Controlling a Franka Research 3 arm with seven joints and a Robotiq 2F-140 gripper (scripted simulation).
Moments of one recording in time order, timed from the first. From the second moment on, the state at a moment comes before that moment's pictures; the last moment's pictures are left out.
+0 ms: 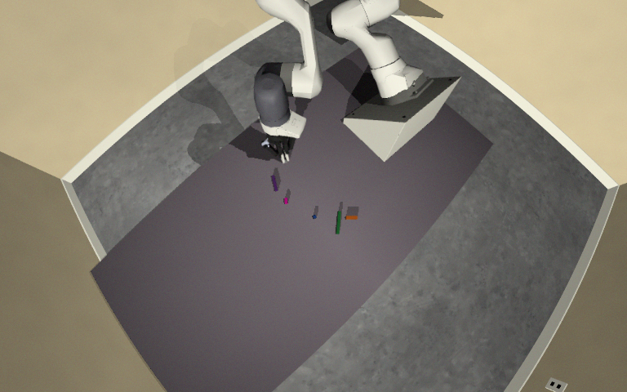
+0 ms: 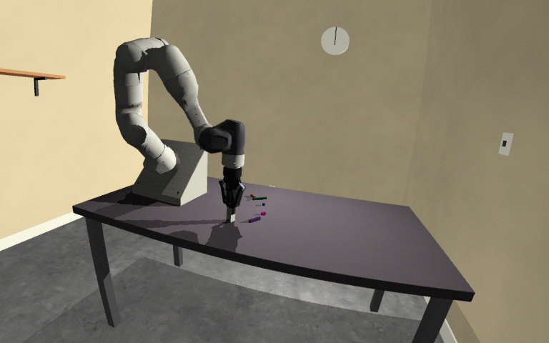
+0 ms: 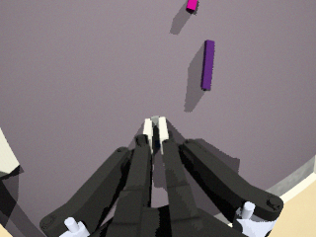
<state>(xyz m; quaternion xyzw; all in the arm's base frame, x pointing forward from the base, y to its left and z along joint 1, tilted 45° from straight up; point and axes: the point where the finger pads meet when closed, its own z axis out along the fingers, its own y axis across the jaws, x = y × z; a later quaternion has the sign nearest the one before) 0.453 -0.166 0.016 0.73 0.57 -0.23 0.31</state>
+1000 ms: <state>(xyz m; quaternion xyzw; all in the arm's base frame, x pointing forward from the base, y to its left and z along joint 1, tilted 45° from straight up) 0.454 -0.165 0.017 0.73 0.57 -0.23 0.31</state>
